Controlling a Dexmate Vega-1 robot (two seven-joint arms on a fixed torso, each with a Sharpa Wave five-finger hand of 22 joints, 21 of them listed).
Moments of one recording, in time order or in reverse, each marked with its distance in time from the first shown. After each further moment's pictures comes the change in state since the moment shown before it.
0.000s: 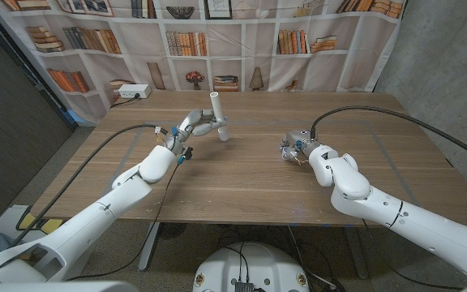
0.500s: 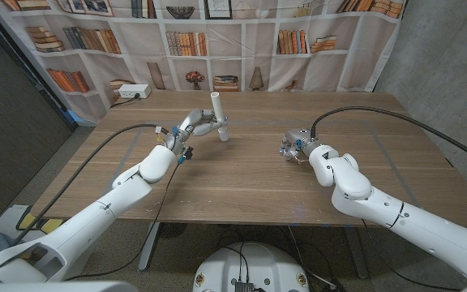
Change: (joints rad) left arm -0.007 0.010 0.007 -0.010 0.024 0.027 -0.002; left_hand 0.000 0.000 0.000 0.000 -0.001 0.000 0.000 0.000 0.008 0.002 0.005 -0.001 0.004 0.000 0.000 0.000 0.000 -0.002 0.002 0.000 0.000; right arm -0.023 0.002 0.039 -0.026 -0.008 0.025 -0.002; right_hand 0.150 0.044 -0.151 0.023 -0.008 0.222 0.006 -0.002 0.027 0.117 0.117 -0.046 0.015 0.210 -0.085 0.016 0.046 -0.100 0.024 0.506 0.010
